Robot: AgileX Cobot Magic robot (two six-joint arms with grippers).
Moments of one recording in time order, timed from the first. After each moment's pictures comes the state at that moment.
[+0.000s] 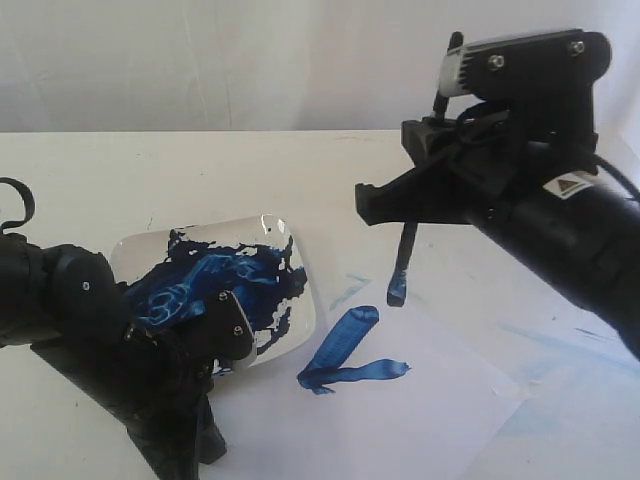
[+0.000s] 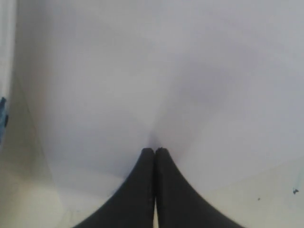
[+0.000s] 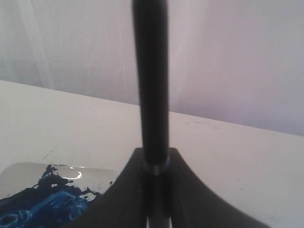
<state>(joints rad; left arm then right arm) -0.66 1.67 -0.71 -0.63 0.51 1.02 0.92 1.23 -0.63 0.87 -0.52 -0.76</state>
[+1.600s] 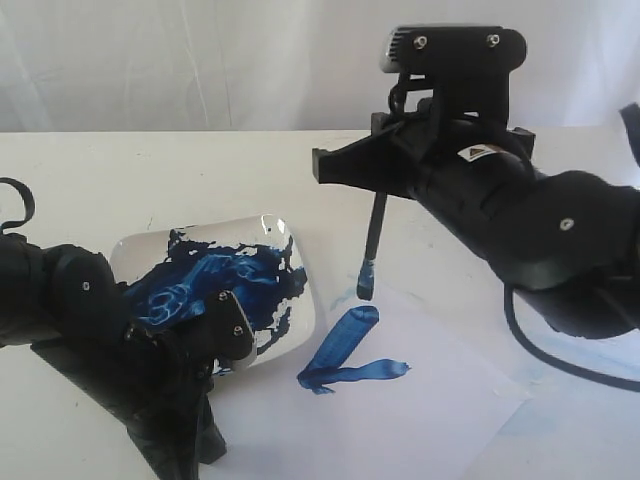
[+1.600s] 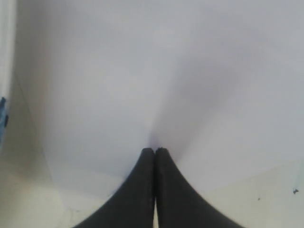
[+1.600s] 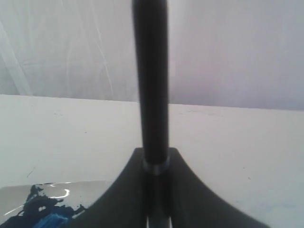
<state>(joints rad) -0.66 1.67 -0.71 -0.63 0.51 1.02 0.92 1.44 -0.79 1.06 -0.58 -0.79</state>
